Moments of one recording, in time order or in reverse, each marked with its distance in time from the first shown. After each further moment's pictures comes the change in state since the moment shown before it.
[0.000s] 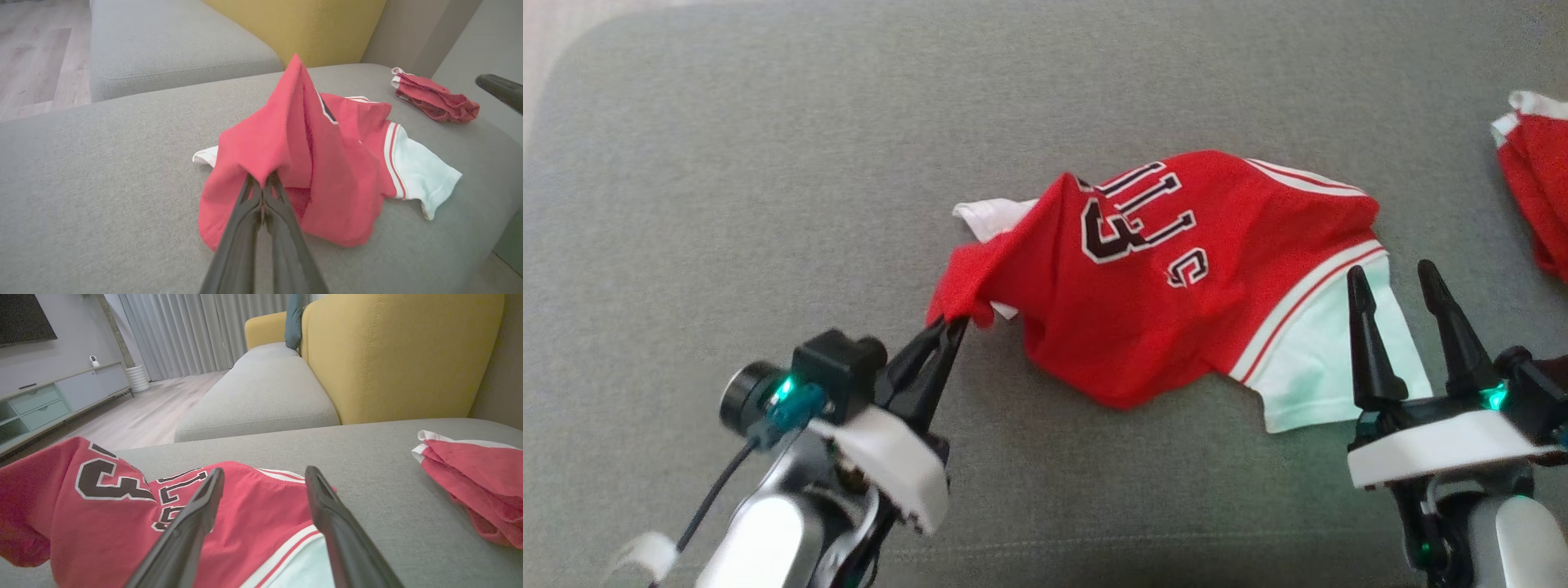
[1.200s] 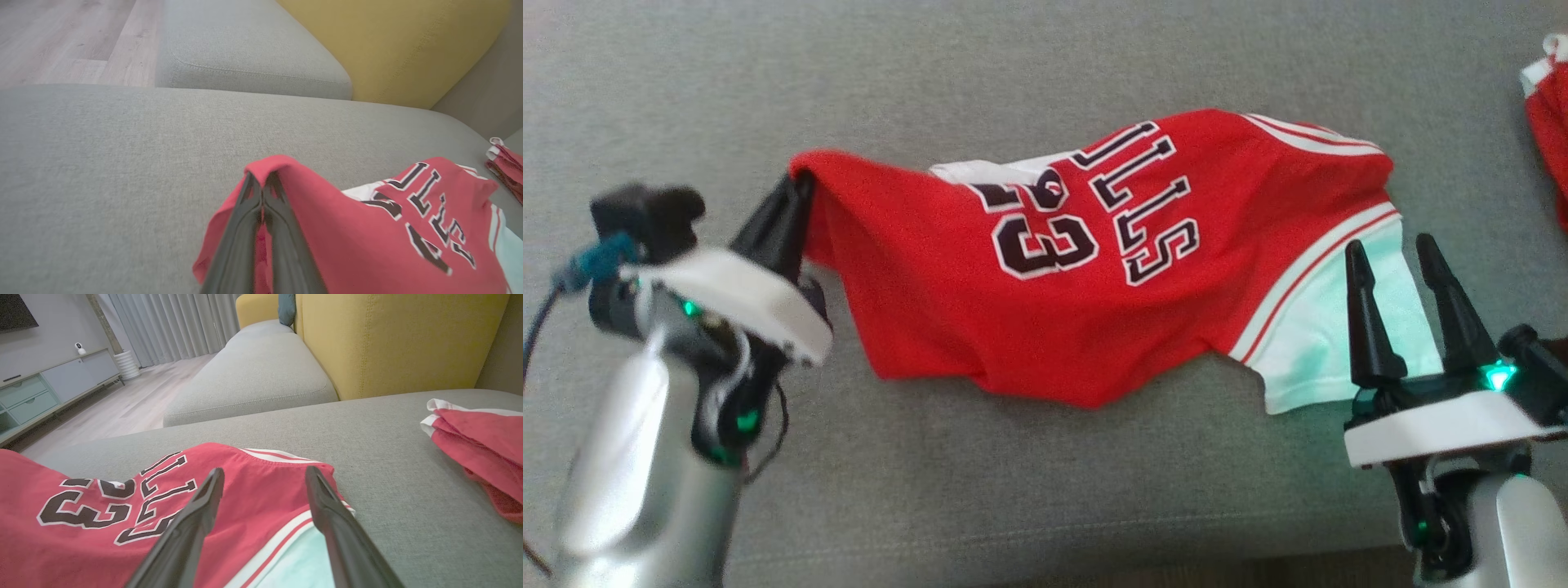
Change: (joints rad) left arm -0.213 0.023 0.220 0.174 -0.205 0.008 0.011; right arm -0.036 0.000 0.012 -0.012 0.030 0.000 0.002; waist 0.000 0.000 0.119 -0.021
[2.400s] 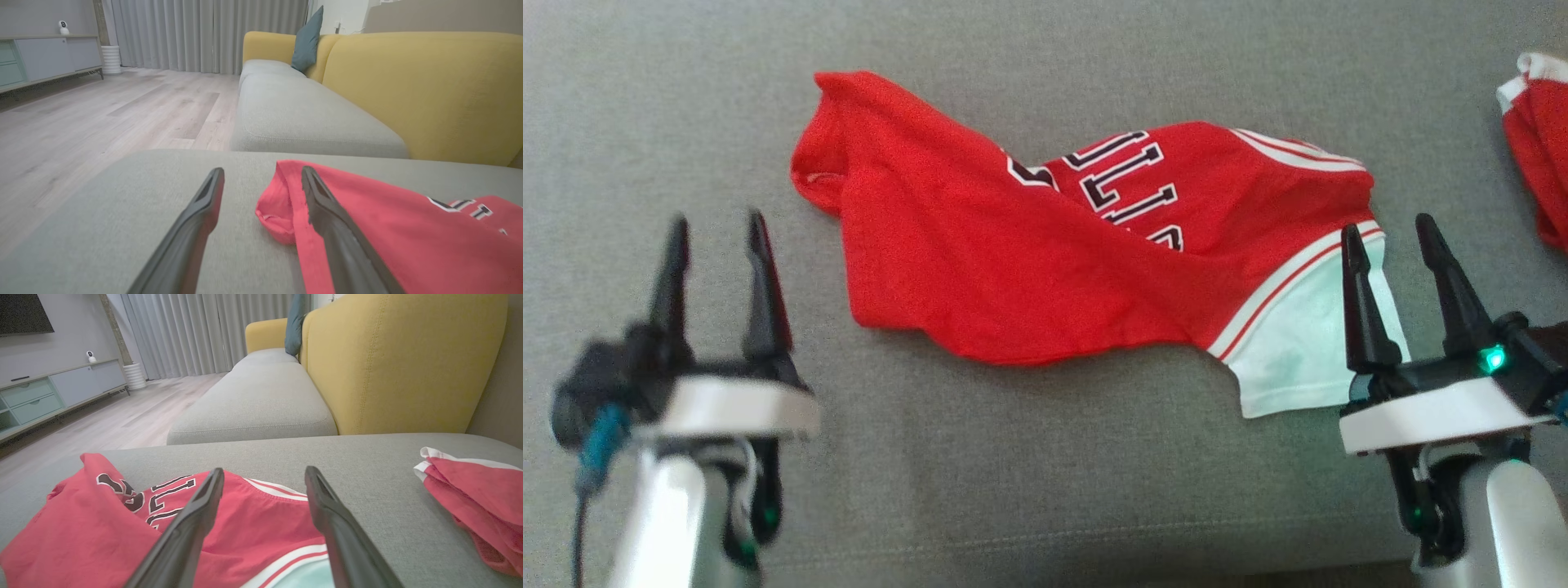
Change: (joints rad) left arm 0.181 -0.061 0.071 -0.018 0.216 0.153 -0.427; right arm -0.043 -0.003 0.007 0.025 -0.072 0.000 -0.035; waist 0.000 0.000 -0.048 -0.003
